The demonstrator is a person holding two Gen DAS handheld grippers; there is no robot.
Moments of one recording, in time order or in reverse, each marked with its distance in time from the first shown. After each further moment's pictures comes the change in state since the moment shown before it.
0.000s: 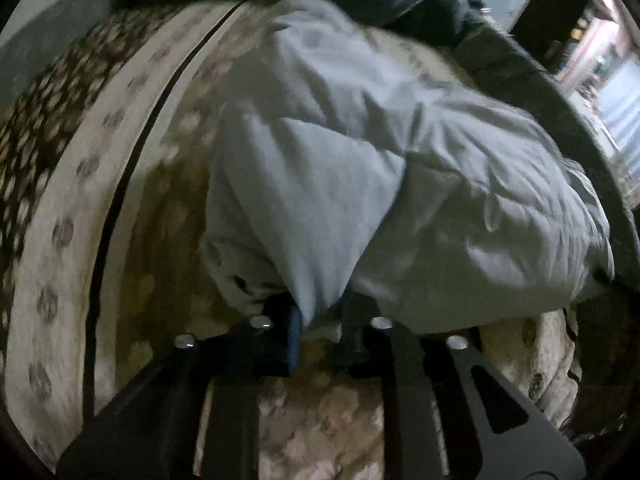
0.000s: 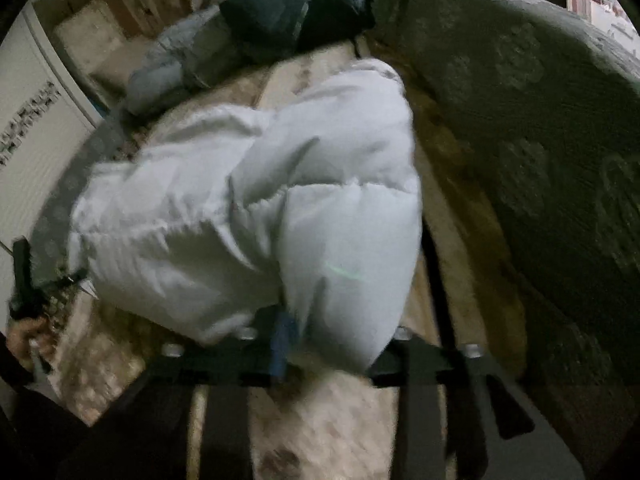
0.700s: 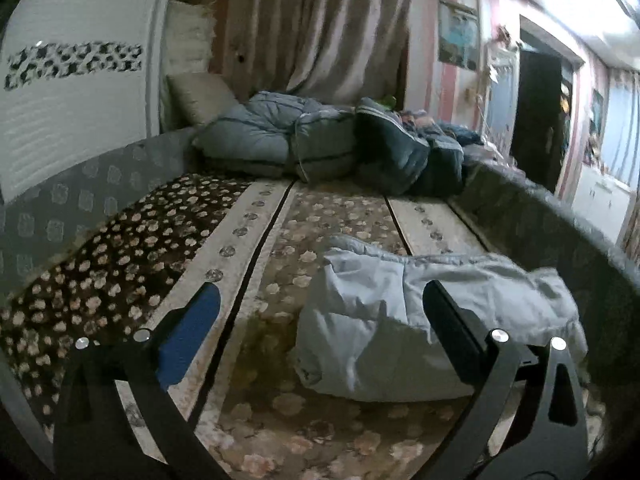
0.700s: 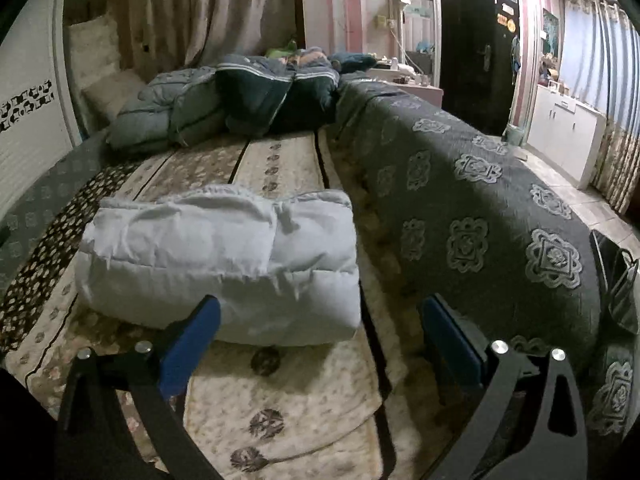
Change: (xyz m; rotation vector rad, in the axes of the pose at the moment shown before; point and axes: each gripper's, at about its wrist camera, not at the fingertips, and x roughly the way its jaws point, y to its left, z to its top) left arm -0.209 -0.027 -0.060 0.052 -0.673 0.160; right arm -0.165 0.059 -0.055 -0.069 -0.375 -0.205
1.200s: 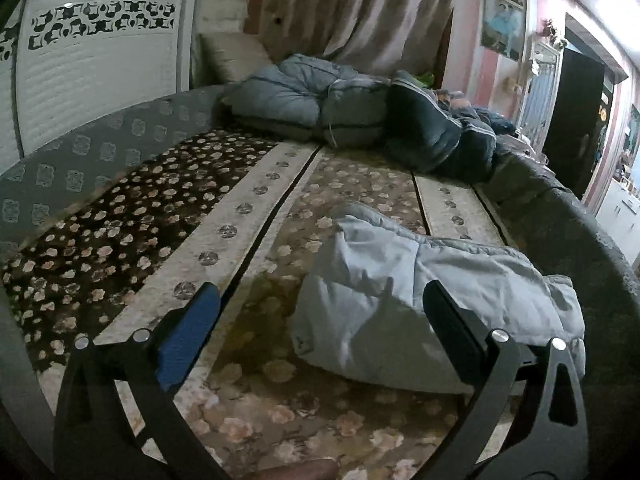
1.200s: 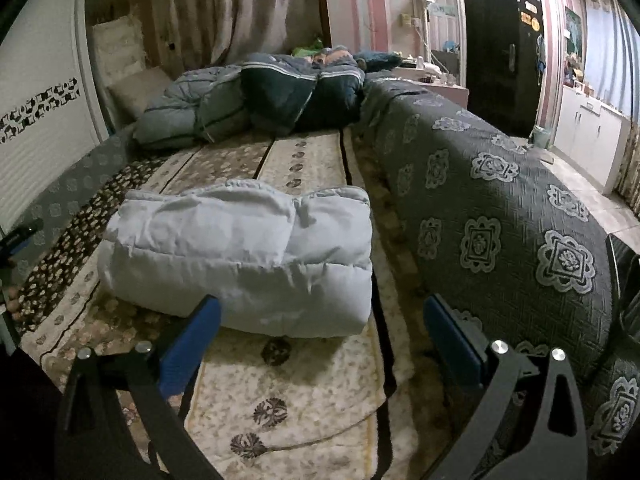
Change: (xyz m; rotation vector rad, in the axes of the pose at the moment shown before) left arm 0.008 -0.012 -0.012 -0.097 0.133 0.095; right arm -0.007 -0.014 -0.005 -0.033 0.002 0.097
